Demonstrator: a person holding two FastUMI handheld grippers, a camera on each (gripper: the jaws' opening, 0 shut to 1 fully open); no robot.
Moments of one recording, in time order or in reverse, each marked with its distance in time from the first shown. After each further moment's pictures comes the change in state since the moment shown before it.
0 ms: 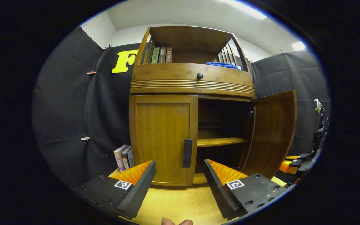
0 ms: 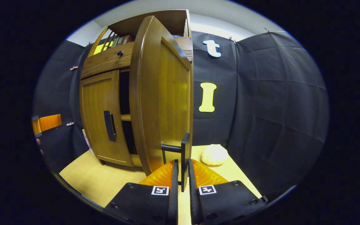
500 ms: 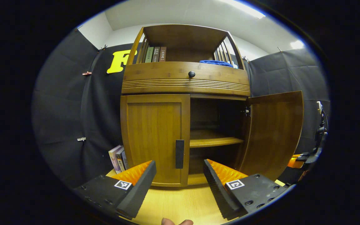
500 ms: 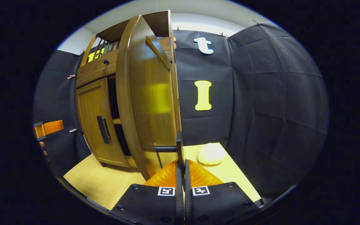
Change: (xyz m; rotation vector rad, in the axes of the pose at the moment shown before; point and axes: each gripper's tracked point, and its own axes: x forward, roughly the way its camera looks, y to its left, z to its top) left arm 0.012 -0.027 0.001 0.012 0.006 -0.018; right arm -0.007 -0.014 0.001 0.066 0.003 0.061
